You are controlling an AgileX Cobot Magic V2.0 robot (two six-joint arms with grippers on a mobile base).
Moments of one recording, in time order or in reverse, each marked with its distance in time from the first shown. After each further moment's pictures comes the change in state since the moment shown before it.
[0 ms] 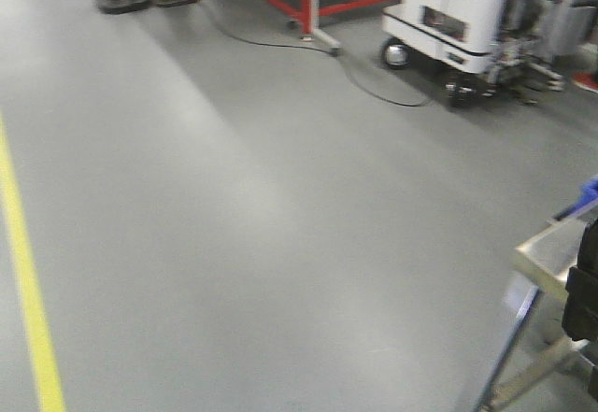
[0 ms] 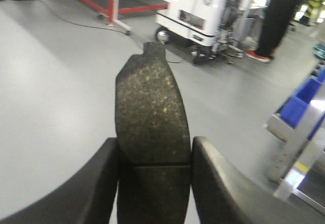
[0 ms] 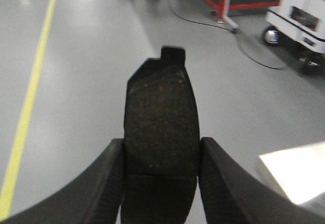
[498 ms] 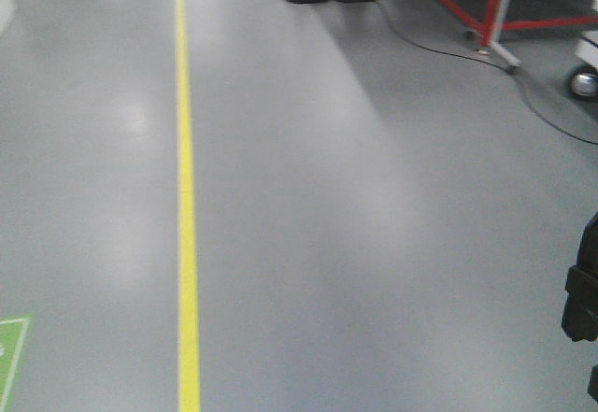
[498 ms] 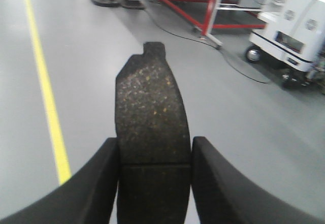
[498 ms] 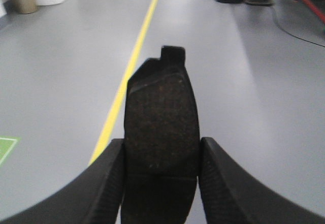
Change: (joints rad) left arm 0.000 0.000 0.000 0.000 0.000 0.000; right arm 0.000 0.000 0.000 0.000 0.000 0.000
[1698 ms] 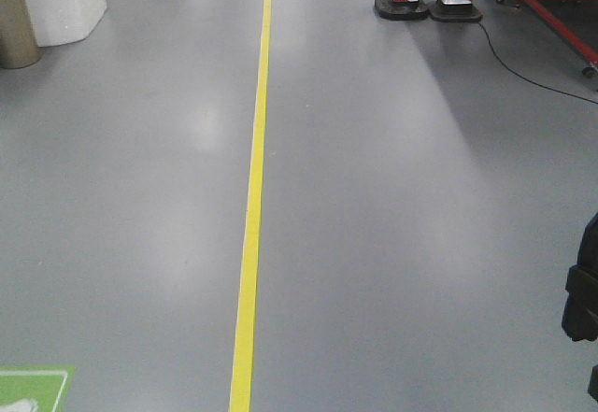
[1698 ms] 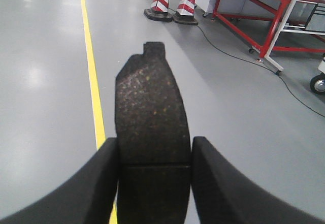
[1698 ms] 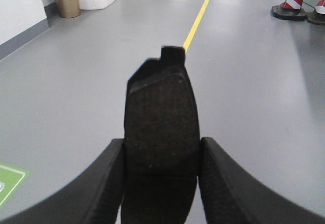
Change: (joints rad) left arm 0.000 -0.003 0.000 0.000 0.000 0.000; right arm 0.000 0.000 0.000 0.000 0.000 0.000
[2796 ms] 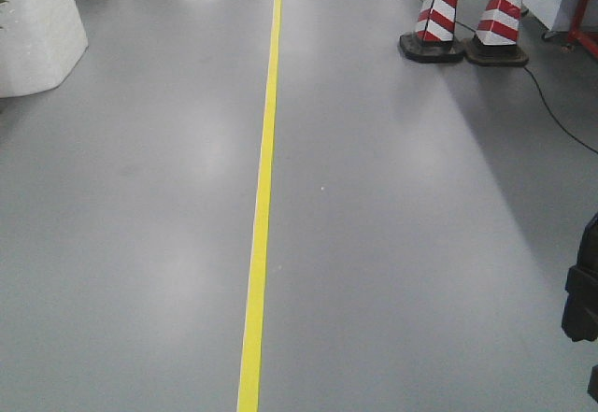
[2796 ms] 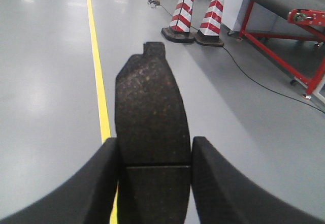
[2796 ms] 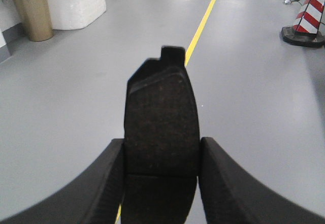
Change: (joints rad) left arm 0.000 0.000 0.000 0.000 0.000 0.000; right arm 0.000 0.000 0.000 0.000 0.000 0.000
